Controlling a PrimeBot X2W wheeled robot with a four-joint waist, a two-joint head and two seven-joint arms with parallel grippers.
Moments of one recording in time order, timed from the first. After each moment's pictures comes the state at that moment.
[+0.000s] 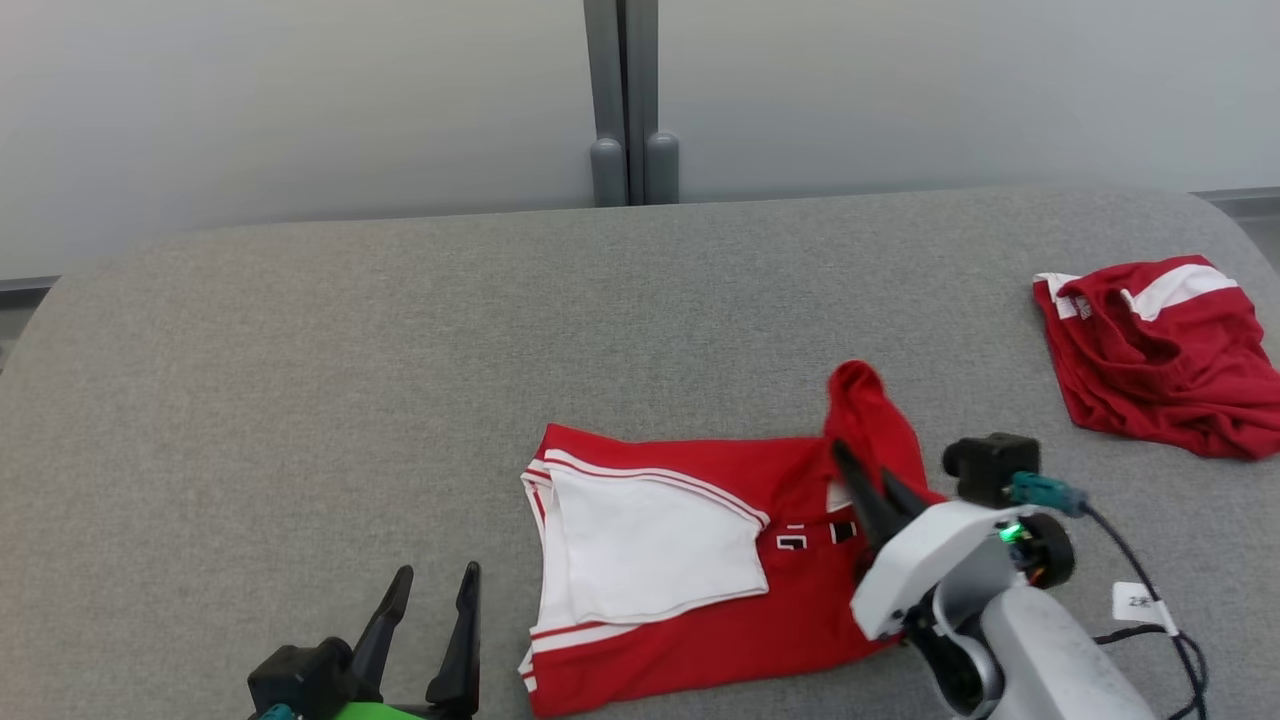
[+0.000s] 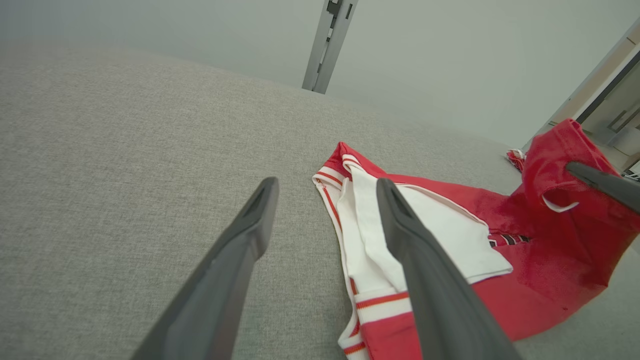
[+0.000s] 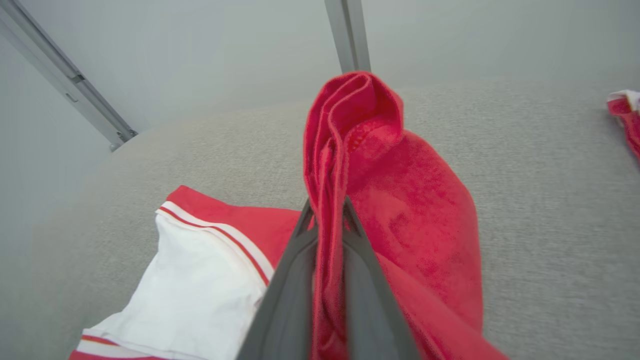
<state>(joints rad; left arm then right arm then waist) 0.05 0.16 -0.32 0.24 -0.54 -0.11 -0.26 -0.29 -0.05 0.23 0.44 0.43 0.13 -0.04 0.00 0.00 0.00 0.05</state>
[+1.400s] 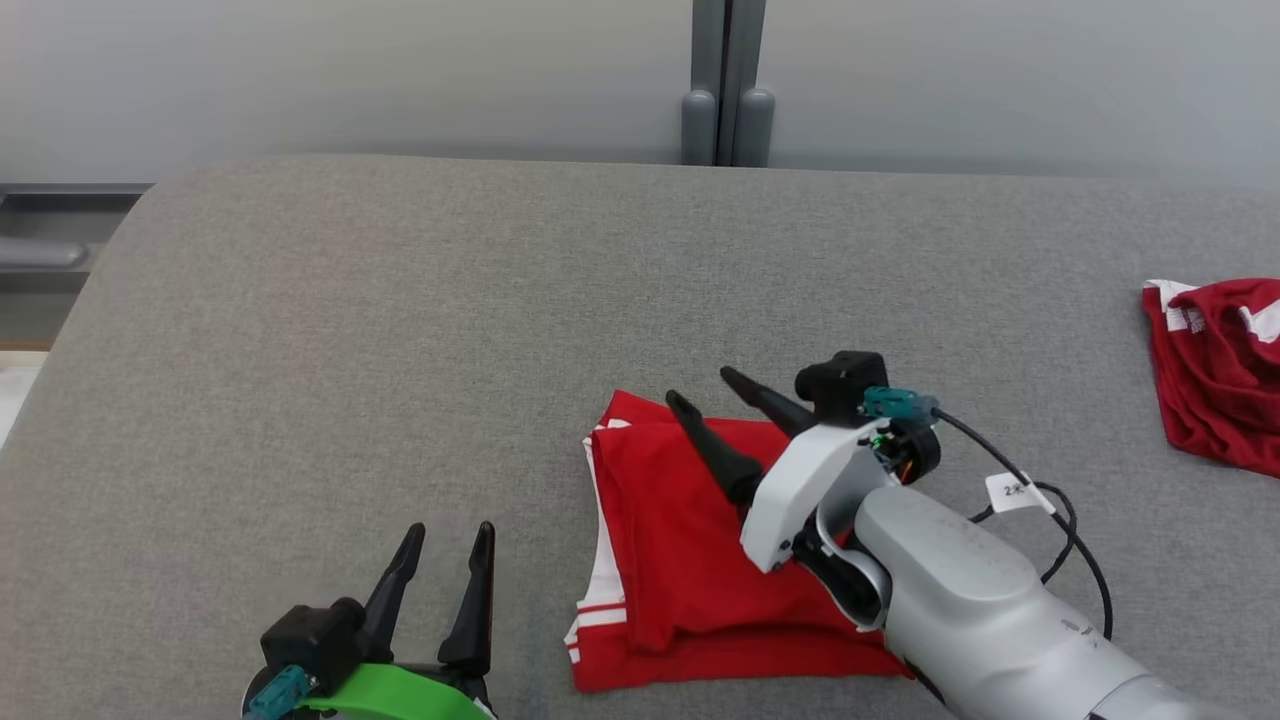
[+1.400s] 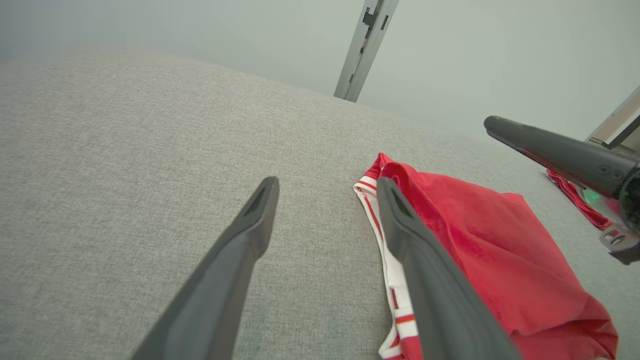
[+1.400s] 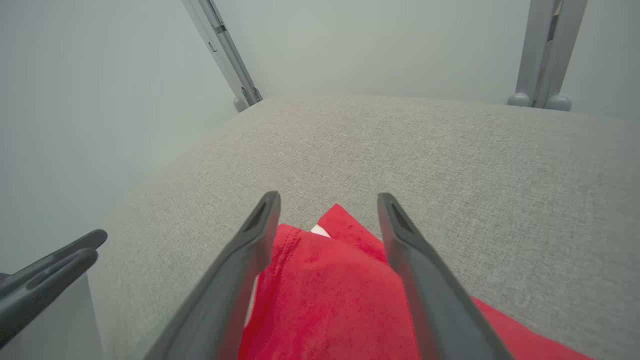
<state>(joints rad) -0.01 0.14 -0.32 0.26 -0.51 -0.12 -0.26 -0.70 -0.05 0.83 0.81 0.80 0.13 -0.26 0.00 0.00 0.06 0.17</state>
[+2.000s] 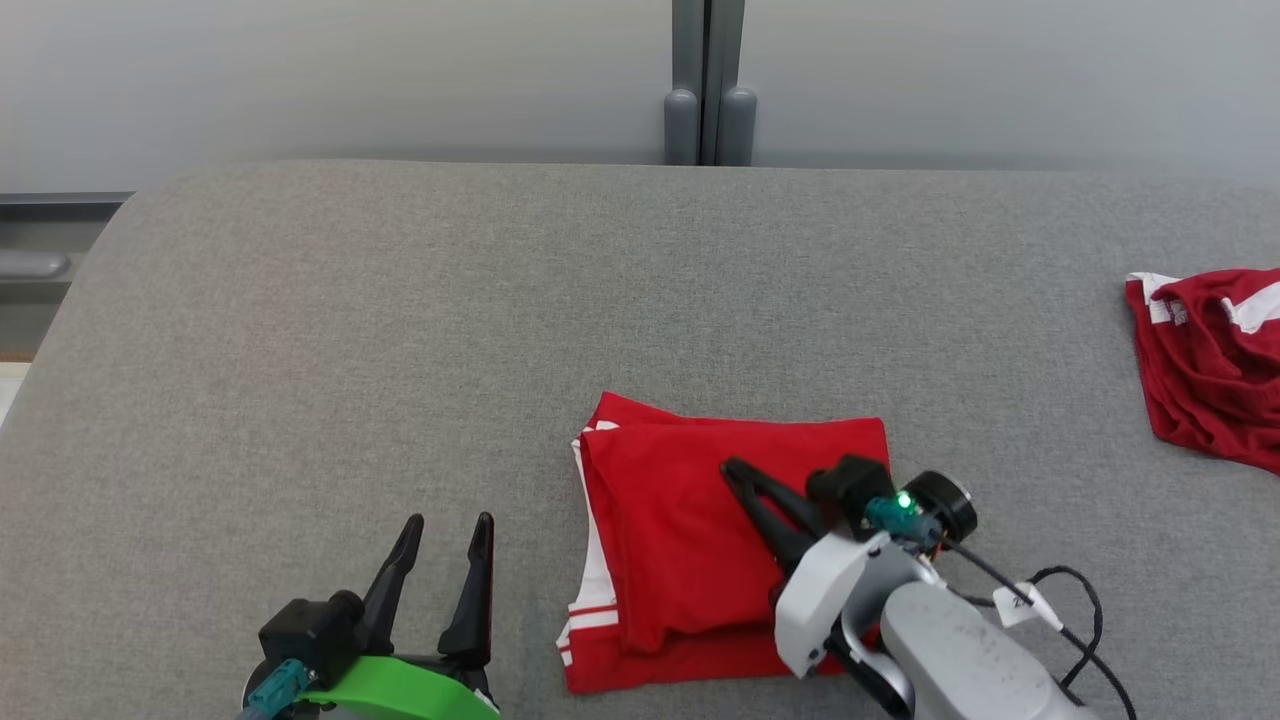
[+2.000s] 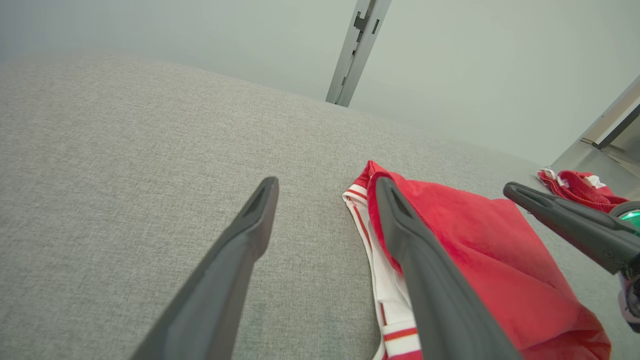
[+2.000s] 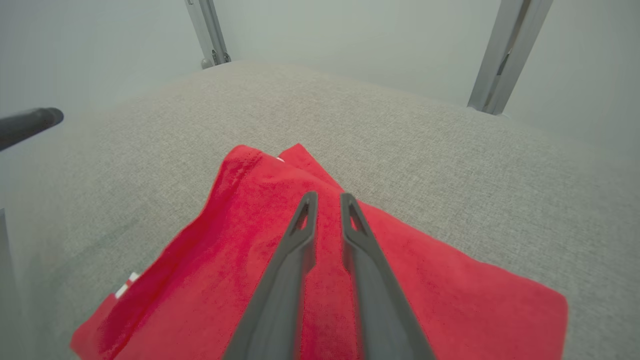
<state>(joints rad) -0.02 0.12 -0.31 0.26 -0.50 -0.12 -0.26 -0.47 -0.05 0.57 0.67 0.29 0.13 -0.26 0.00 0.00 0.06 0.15</state>
